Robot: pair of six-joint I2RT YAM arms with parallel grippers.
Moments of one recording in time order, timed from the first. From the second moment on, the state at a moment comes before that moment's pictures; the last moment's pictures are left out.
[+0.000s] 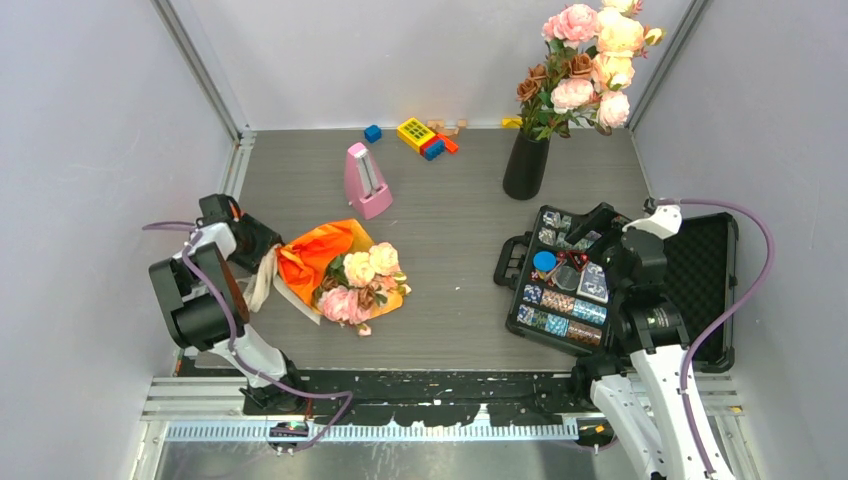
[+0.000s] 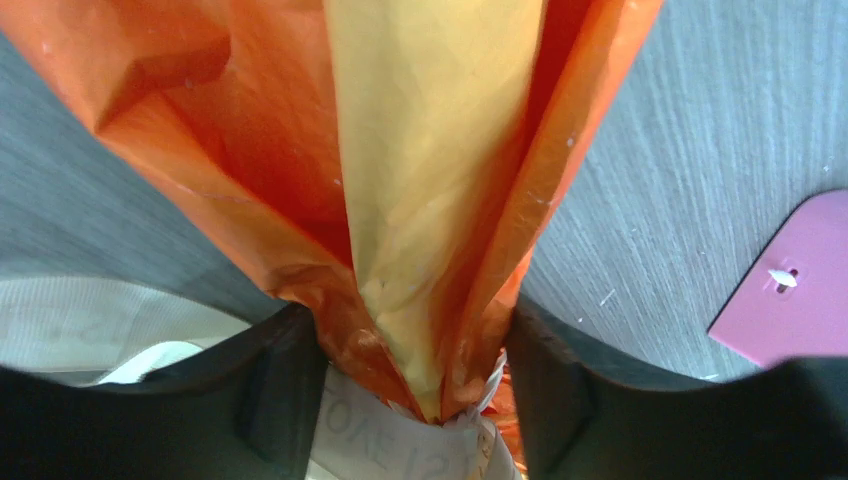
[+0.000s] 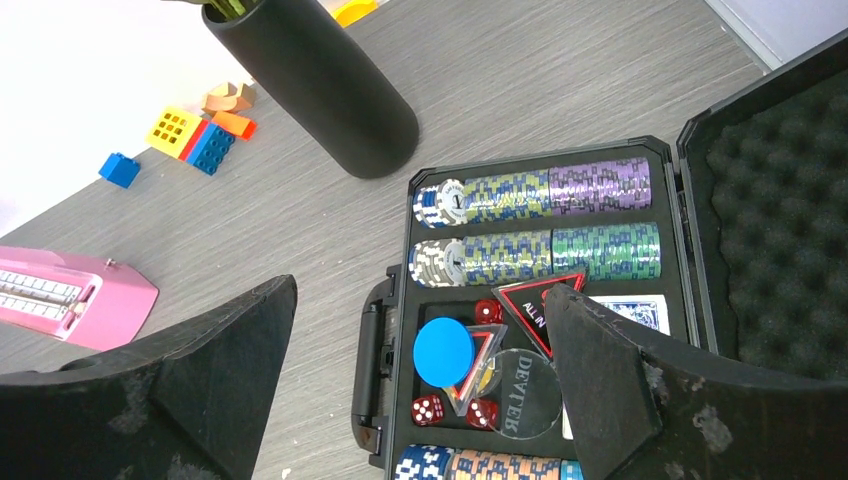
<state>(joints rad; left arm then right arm) 0.41 1.64 0.95 -0.40 0.15 -0.64 0.10 0.58 0.71 -0.42 0.28 0.50</state>
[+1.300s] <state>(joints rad) -0.06 1.75 0.86 0.07 0.34 -0.74 0.10 0.67 0.71 -0.42 0.22 0.50</state>
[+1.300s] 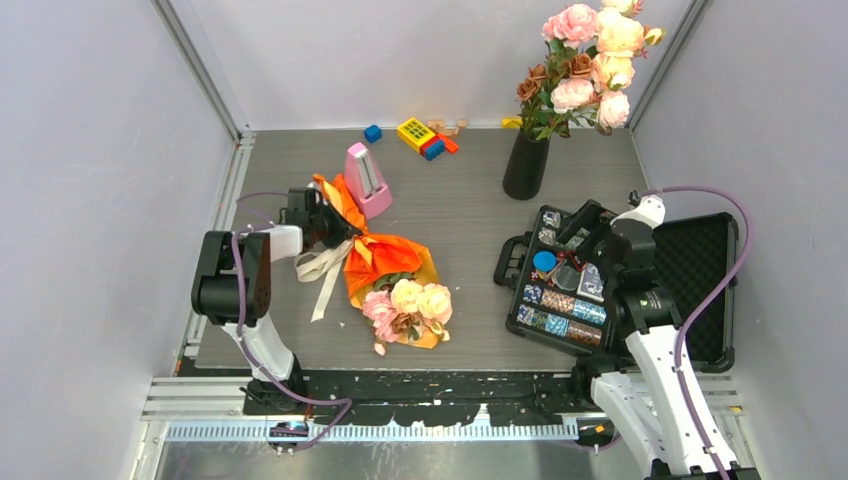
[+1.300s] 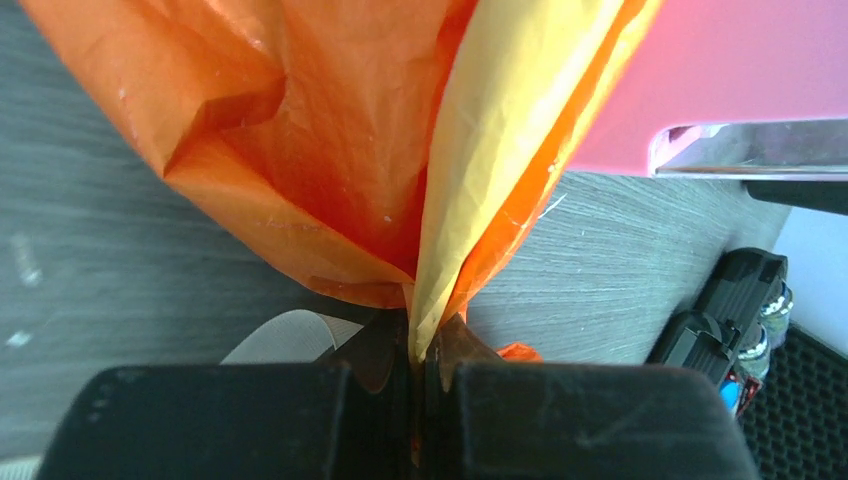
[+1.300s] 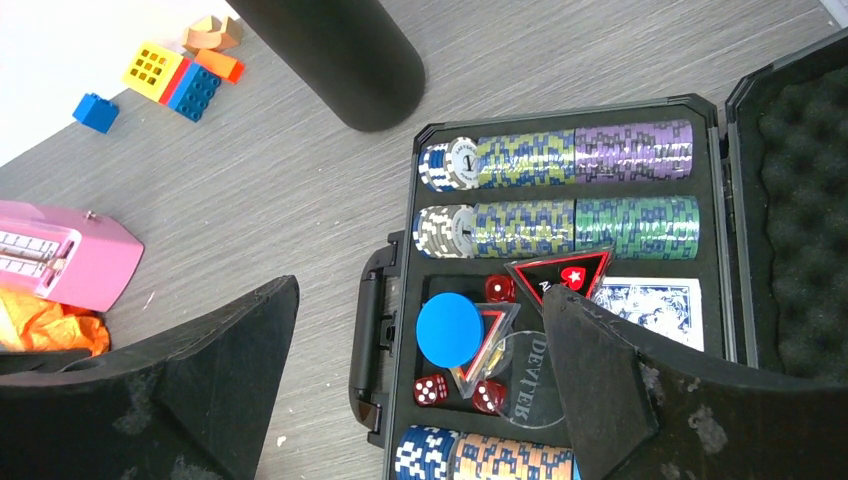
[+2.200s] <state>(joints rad) -0.11 1.53 0.90 -0.08 0.18 -0.59 0.11 0.79 0.75 -0.42 -0.16 0.50</state>
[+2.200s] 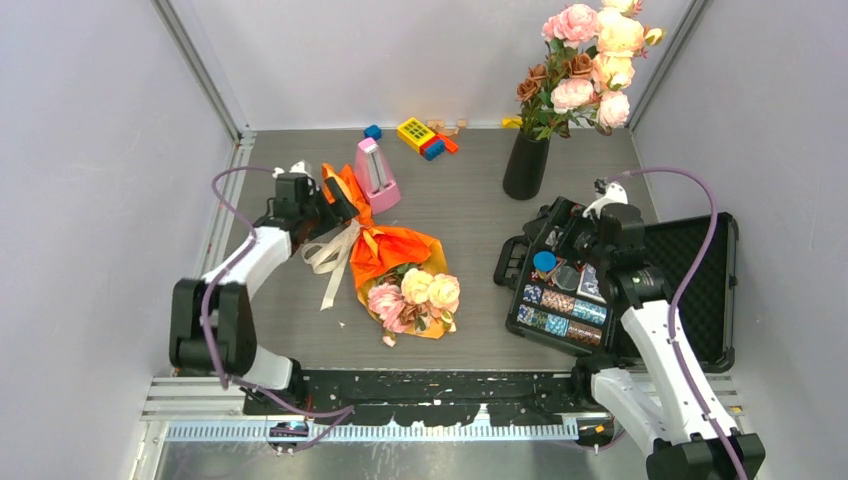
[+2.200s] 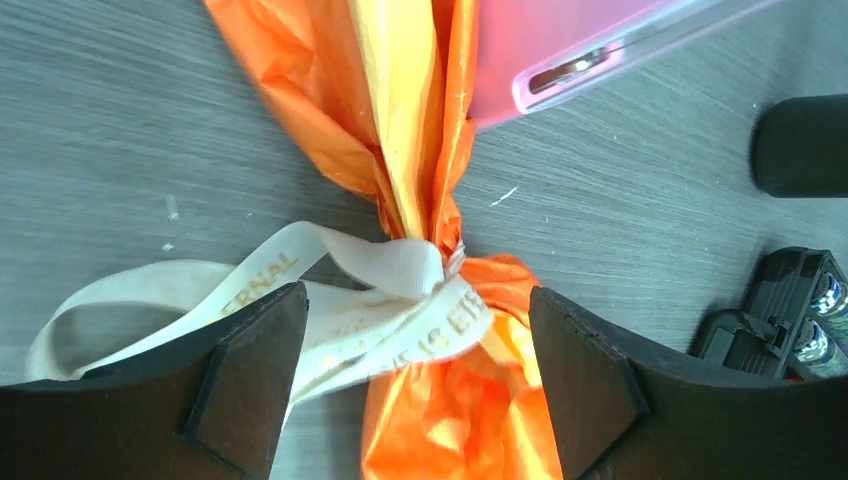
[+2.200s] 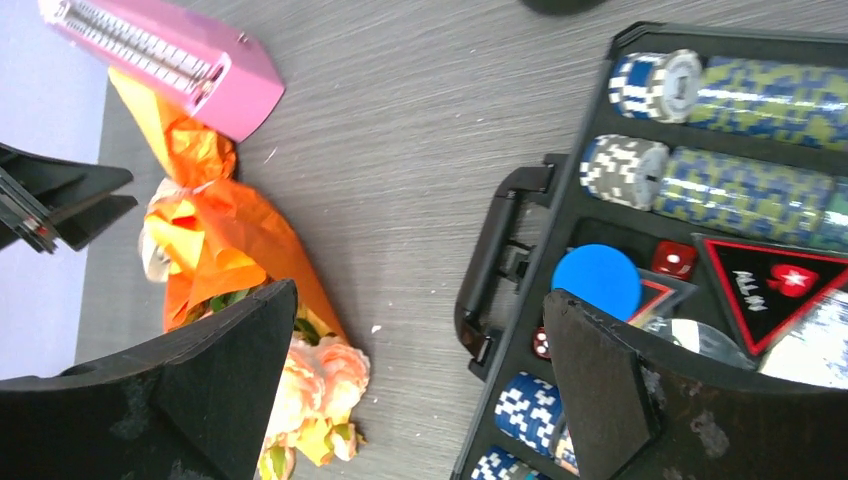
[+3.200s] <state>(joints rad) 0.31 0.99 0.38 -0.26 0.39 -0.68 0.66 1.42 0.92 -0.16 -0.16 0.56</state>
